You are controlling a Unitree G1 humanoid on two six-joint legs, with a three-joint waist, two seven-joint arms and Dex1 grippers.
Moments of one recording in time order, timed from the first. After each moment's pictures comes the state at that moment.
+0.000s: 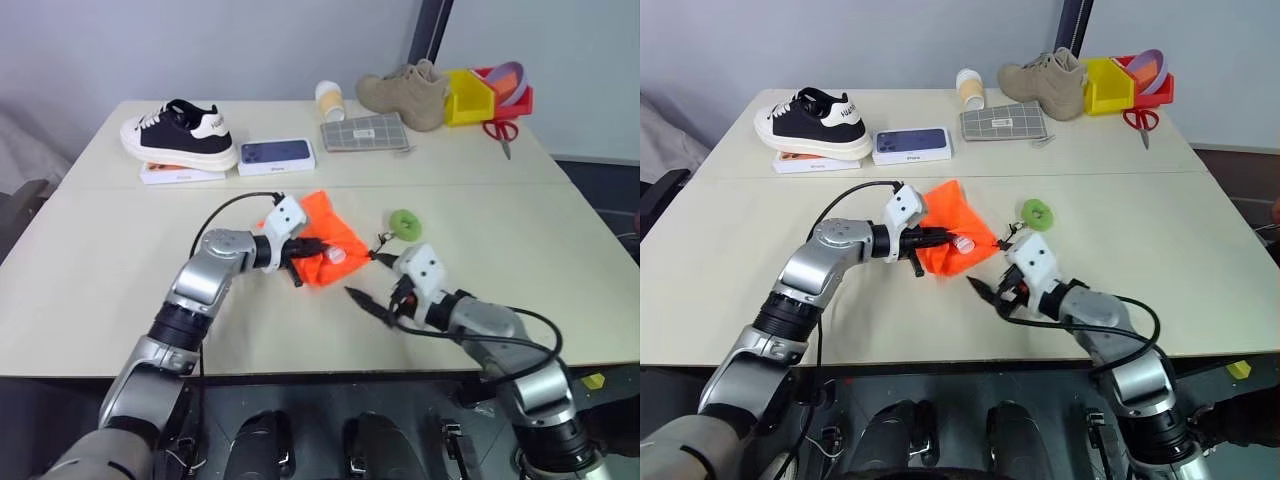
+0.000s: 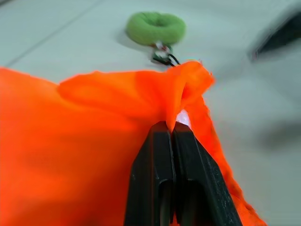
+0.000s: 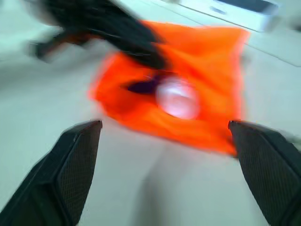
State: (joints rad) left arm -0.66 0.40 -0.25 0.18 -0.16 0.47 -0.95; right arm -0.19 -0.46 0.05 -0.38 0.22 0.57 0.55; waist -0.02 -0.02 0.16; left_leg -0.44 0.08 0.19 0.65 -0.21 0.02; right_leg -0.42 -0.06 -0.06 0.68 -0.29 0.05
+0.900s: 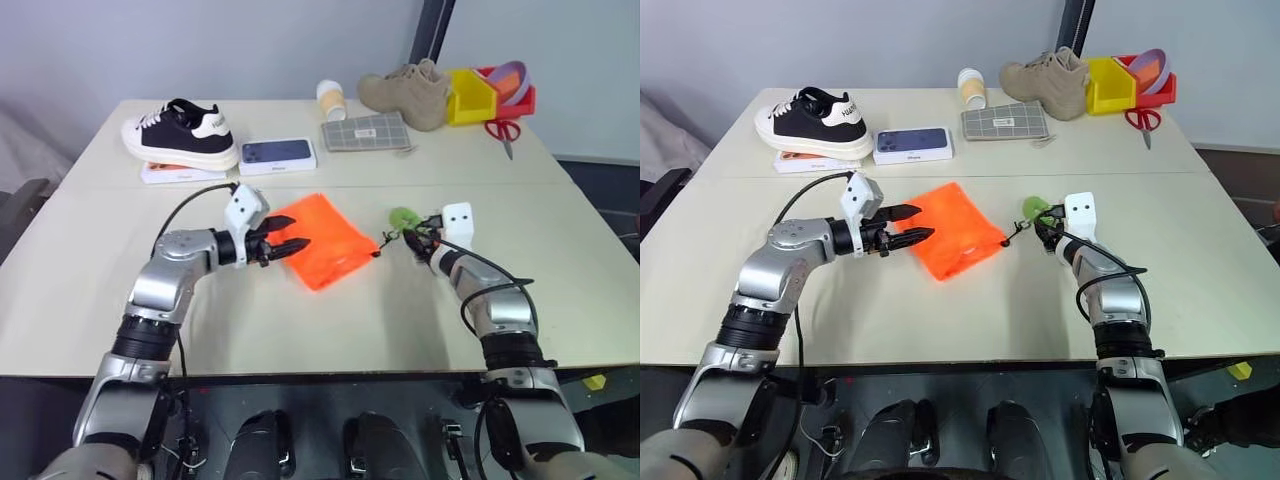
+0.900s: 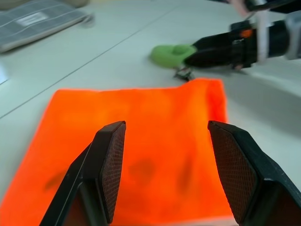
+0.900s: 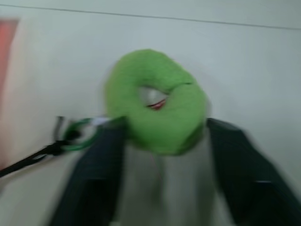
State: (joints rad) left arm -0.58 0.47 -0.05 0.12 -0.29 0.45 -0.91; right arm -0.55 -0.33 -0.13 0.38 0.18 0.39 0.31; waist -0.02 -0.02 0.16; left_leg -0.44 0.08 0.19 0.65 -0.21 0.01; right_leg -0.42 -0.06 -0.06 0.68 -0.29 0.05
